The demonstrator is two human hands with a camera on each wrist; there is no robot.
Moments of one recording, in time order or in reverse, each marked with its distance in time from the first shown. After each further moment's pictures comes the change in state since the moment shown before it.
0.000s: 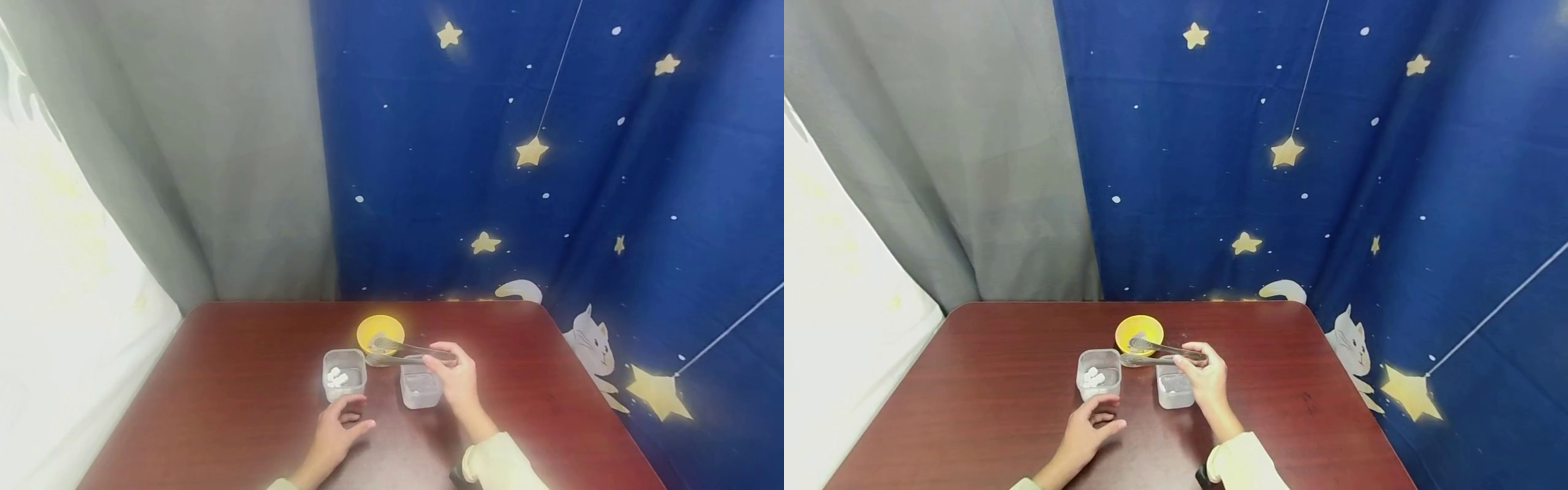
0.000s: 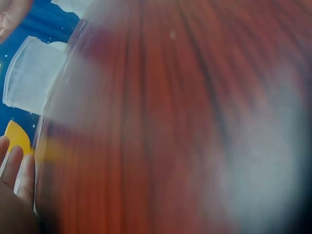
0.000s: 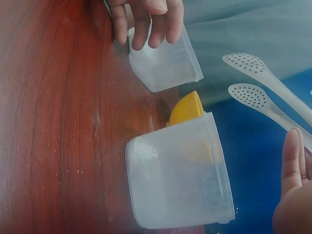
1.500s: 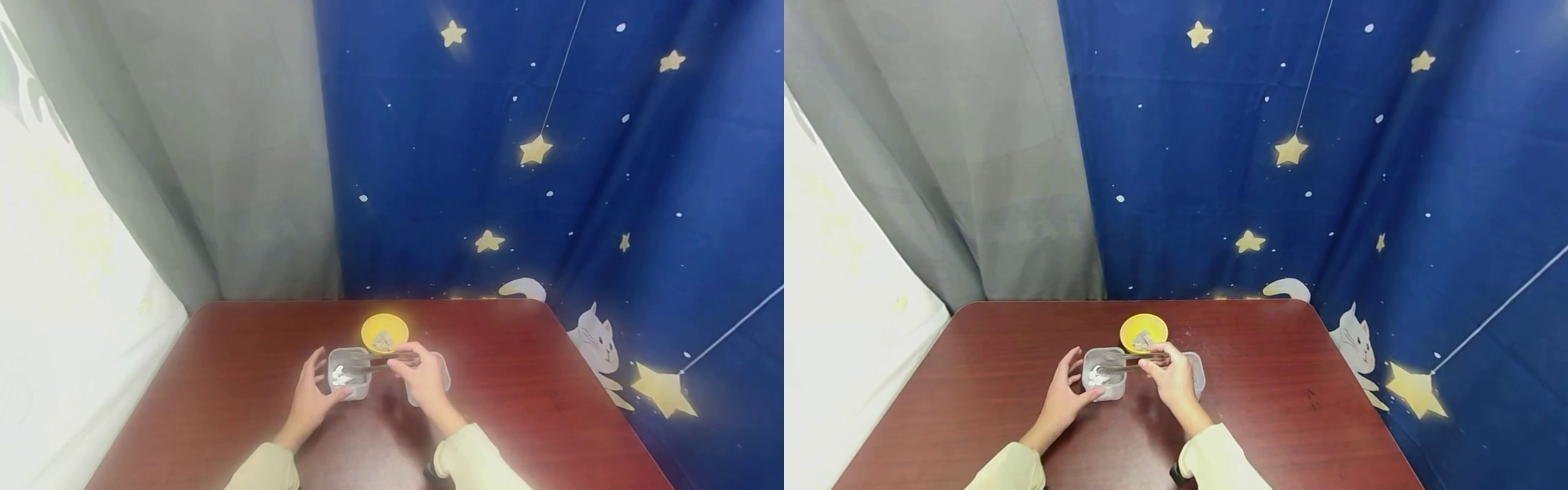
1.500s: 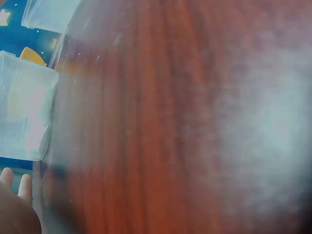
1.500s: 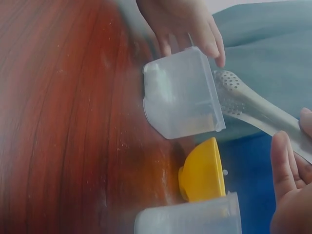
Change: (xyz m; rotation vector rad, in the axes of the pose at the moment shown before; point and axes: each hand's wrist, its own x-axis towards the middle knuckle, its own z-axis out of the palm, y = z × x) left_hand 0.048 -0.010 -0.058 0.240 0.128 -0.004; right_hand -0.008 0.006 0.062 -0.129 -0.158 -0.097
